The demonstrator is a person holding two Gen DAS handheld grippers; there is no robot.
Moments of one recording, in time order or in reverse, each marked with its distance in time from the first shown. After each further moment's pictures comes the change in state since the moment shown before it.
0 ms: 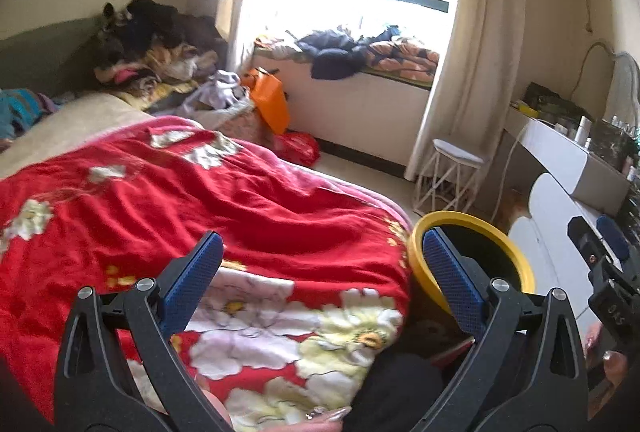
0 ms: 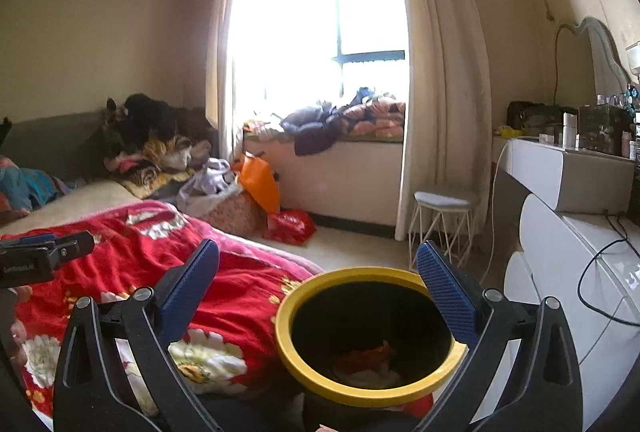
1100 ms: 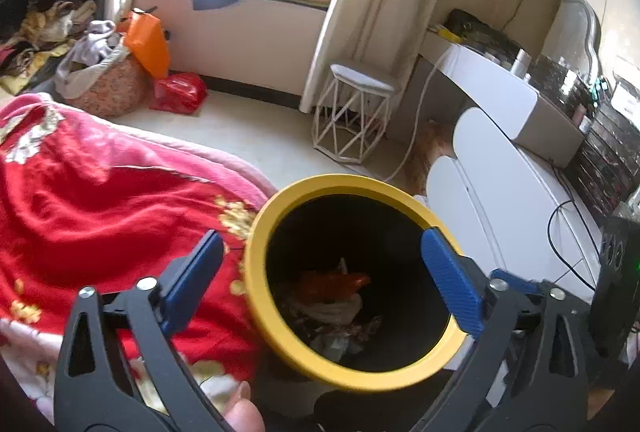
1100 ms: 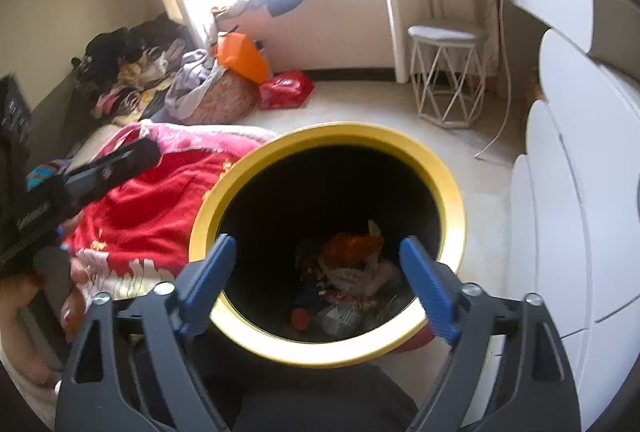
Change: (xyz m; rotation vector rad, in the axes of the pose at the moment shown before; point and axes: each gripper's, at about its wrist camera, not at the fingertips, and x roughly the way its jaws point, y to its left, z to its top) left arm 0.164 -0.146 0.010 0.089 0.285 -0.347; right arm 0.113 -0.111 -0.038 0.233 0.576 0.058
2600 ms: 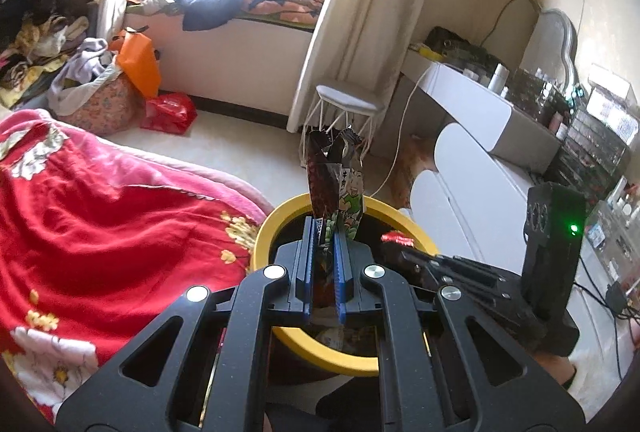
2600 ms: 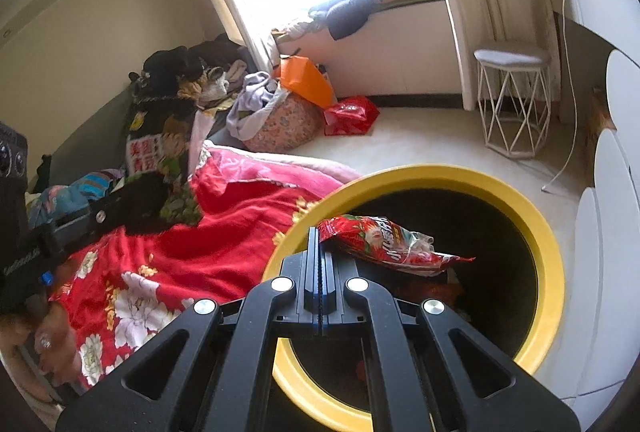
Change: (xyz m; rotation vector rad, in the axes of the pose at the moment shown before) left arm -0.034 0.006 0.003 0.038 -0.060 -0.068; right arm 0.036 0.029 0.022 -0.044 -0.070 0.256
